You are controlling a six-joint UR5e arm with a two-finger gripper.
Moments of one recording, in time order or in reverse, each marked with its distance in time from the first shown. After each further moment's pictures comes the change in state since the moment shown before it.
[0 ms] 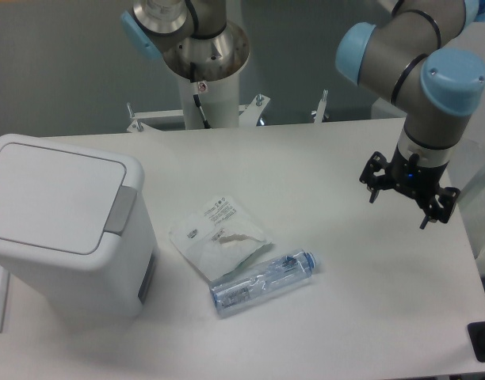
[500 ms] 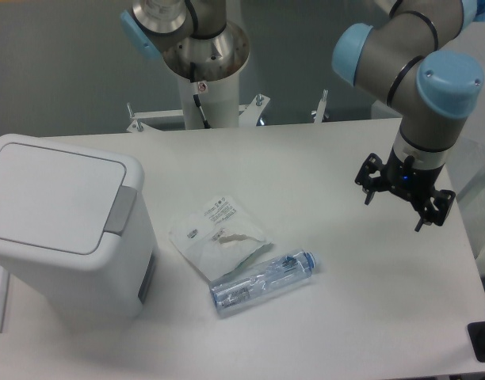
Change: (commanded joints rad) arm -0.012 -0.002 0.049 -0.104 -0.060 -0.015
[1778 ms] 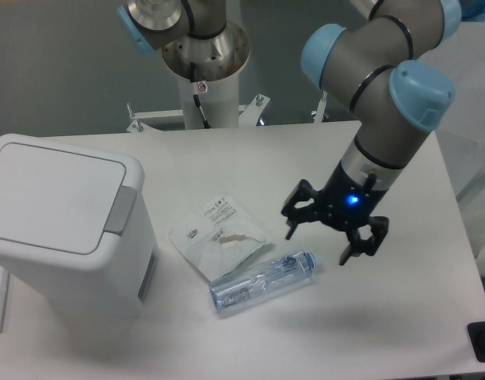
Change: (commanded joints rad) arm -0.121 0.044 -0.014 0.035 -0.492 -0.512
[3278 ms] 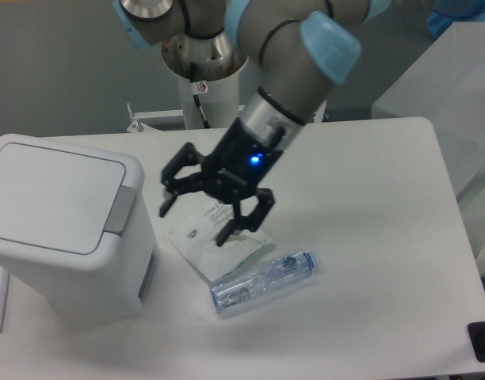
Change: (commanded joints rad) arm -0.150 0.186 -0.290 0.204 -0.219 -0.347
